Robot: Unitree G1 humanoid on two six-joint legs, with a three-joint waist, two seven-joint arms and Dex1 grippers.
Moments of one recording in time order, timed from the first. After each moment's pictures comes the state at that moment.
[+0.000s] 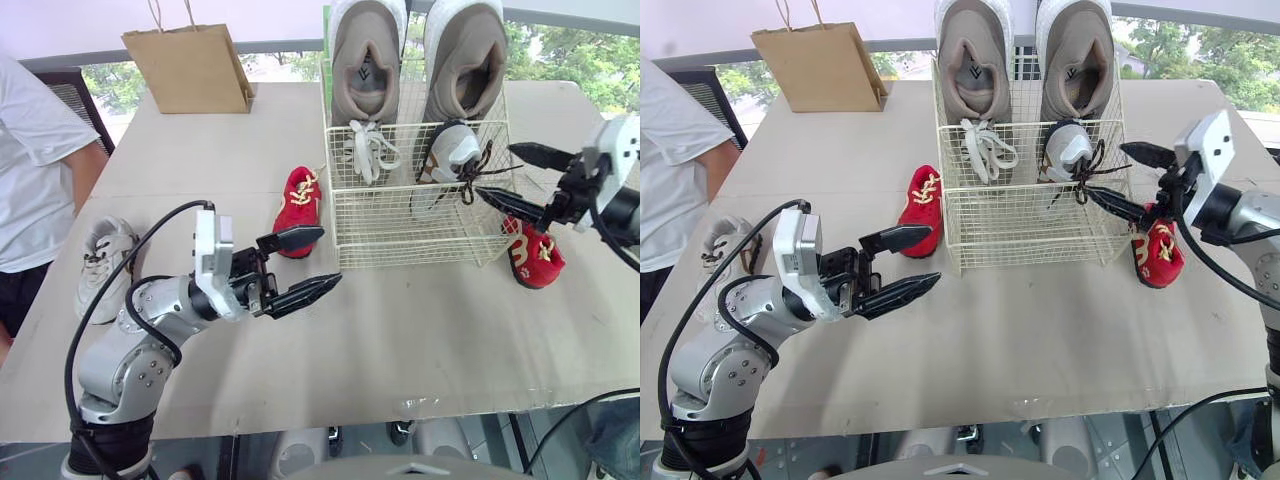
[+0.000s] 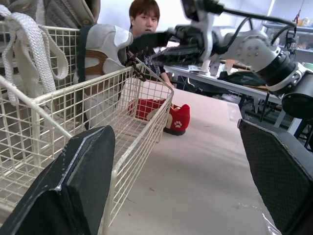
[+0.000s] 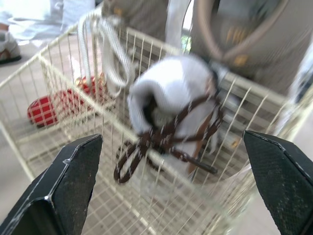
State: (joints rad) left arm -0.08 0.59 0.19 -0.51 -0.85 0.48 -0.95; right arm -0.41 -0.84 -0.26 -0.28 0.68 0.56 0.81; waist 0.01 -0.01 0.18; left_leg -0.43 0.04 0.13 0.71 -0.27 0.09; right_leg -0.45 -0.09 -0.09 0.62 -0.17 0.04
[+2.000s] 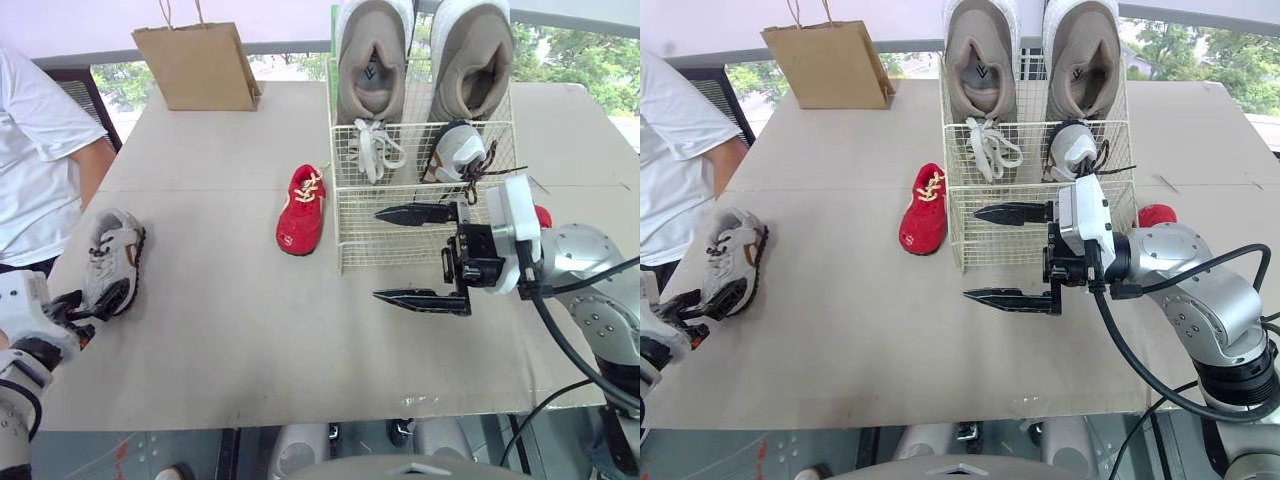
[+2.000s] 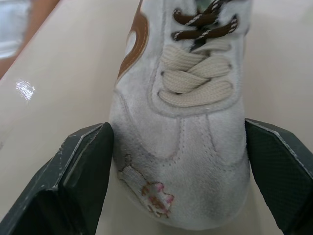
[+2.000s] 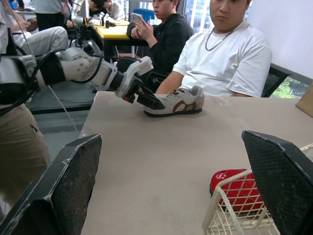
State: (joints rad) left arm 0.19 0.75 0.74 0.03 -0.64 0.62 -0.55; right arm -0.44 -0.66 0.06 -0.58 0.80 0.55 0.95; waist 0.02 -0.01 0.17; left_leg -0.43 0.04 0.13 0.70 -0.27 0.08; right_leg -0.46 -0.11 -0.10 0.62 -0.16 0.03
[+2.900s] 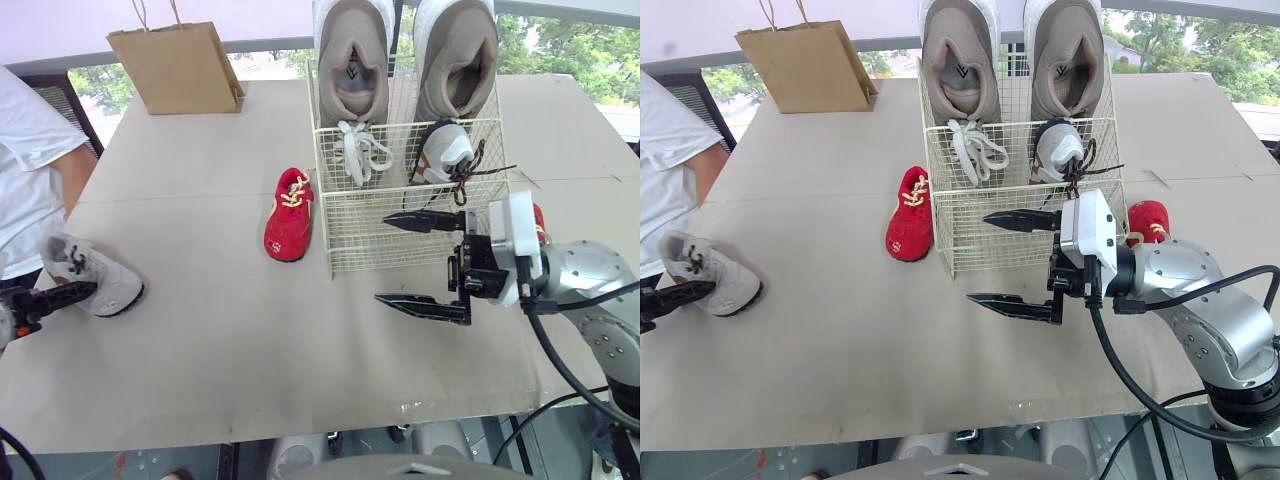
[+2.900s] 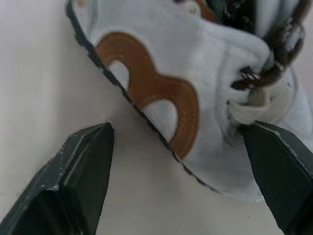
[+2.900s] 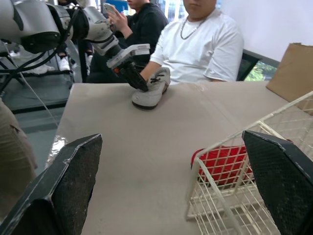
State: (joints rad) left arm -0.29 1.19 0.41 0.85 -0.47 0.84 -0.97; right arm -0.36 -0.68 0.02 -0.68 0.78 0.56 0.85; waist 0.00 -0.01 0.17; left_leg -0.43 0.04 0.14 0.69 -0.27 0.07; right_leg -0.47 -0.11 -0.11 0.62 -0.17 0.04
